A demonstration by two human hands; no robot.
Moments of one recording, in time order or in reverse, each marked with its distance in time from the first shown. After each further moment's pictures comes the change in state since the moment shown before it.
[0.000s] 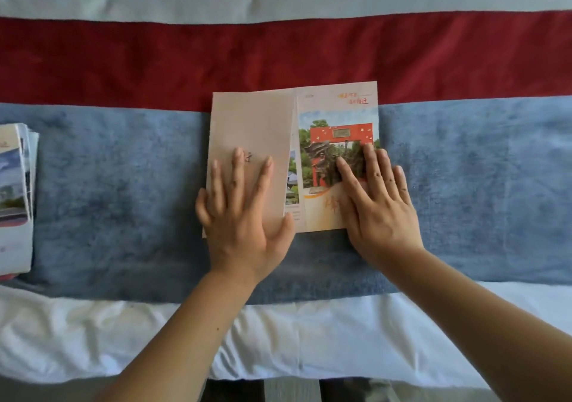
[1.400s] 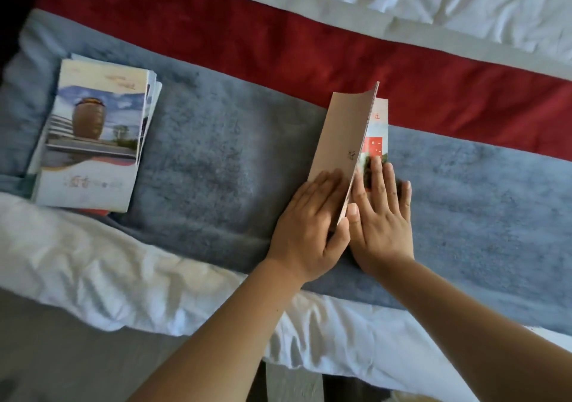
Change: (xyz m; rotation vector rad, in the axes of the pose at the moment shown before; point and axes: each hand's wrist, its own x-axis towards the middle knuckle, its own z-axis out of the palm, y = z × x) left_hand -0.011 -0.066 0.009 -0.472 0.070 0.283; right_hand 0.023 -0.124 0.037 -0.037 -0.100 -0.109
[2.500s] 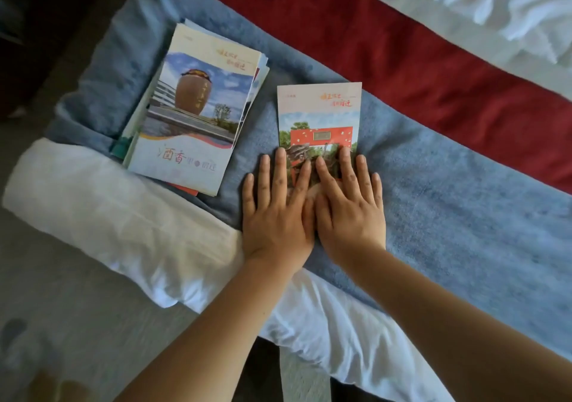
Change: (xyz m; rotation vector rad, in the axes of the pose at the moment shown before) left_hand -0.063 -0.095 -0.075 0.521 0.146 -0.558; right_hand 0.053 -0.168 0.021 0.036 -0.104 -0.105
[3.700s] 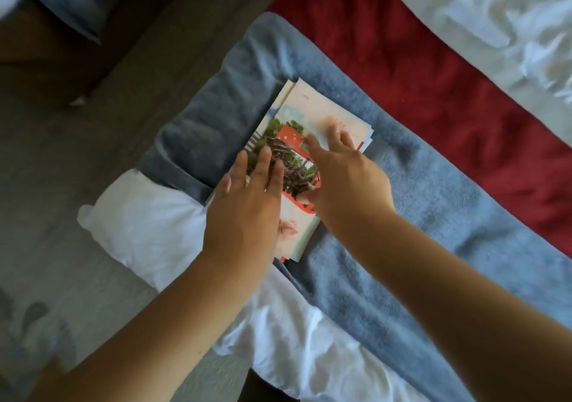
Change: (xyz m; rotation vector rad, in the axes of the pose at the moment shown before) left_hand 0.091 -0.152 -0.122 0.132 -0.452 -0.059; right_hand 0.143 -0.181 -0.052 -0.227 -0.258 -0.184
